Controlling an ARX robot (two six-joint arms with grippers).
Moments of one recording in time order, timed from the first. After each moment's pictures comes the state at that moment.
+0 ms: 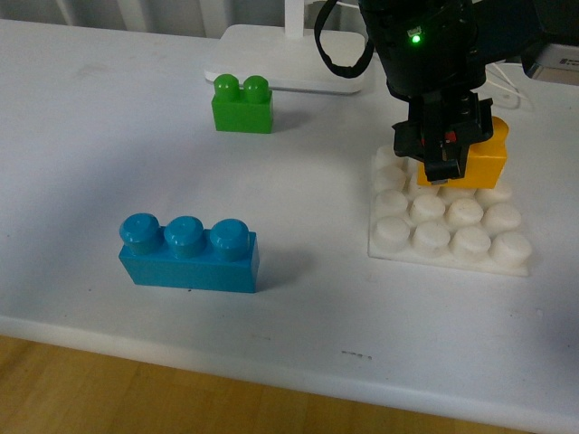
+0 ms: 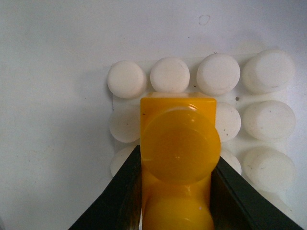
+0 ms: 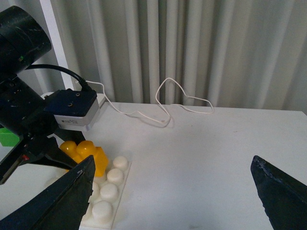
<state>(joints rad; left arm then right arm) -0.64 2.33 1.94 -0.69 0.36 1.11 0.00 0.00 0.01 0.00 0.00 0.00</state>
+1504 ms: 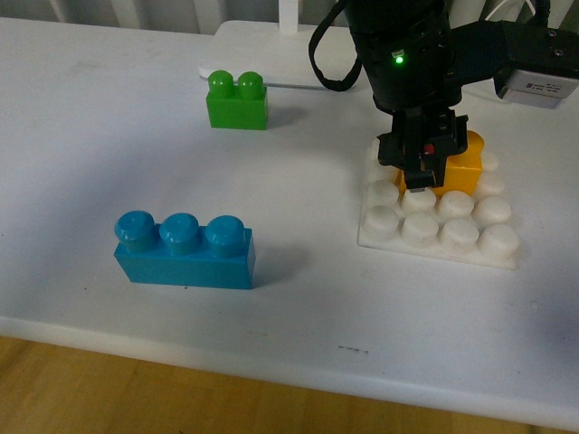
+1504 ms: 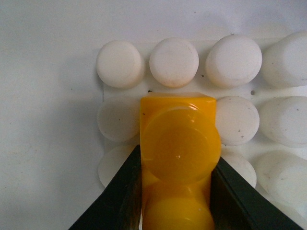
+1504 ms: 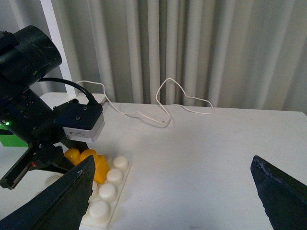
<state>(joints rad) -0.63 2.42 2.02 -0.74 0.33 1.15 0.00 0.00 0.01 0.00 0.00 0.00</state>
